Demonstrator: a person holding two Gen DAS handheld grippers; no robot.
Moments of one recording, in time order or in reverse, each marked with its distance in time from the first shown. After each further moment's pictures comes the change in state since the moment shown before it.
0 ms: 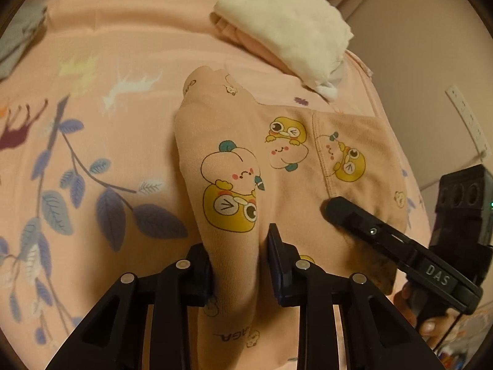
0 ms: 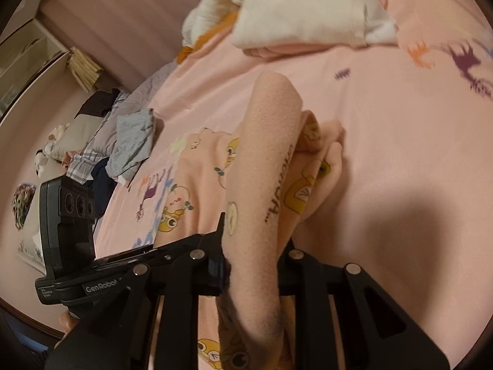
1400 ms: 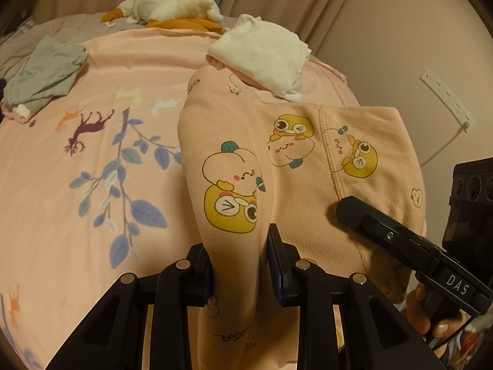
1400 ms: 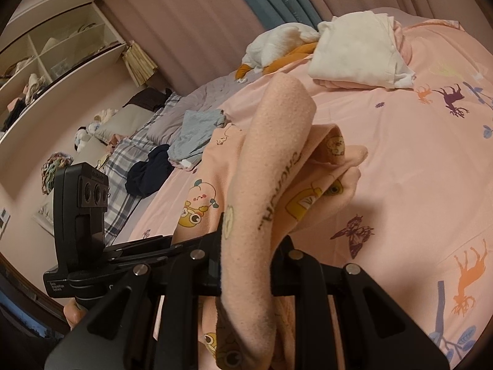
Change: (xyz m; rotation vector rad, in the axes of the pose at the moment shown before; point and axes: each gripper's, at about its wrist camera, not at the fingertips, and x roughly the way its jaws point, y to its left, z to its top) left arm -0.107 -0.038 -0.084 0.074 -0.127 0.077; right arm -0.107 0.096 -0.086 -0.144 -0.106 0.107
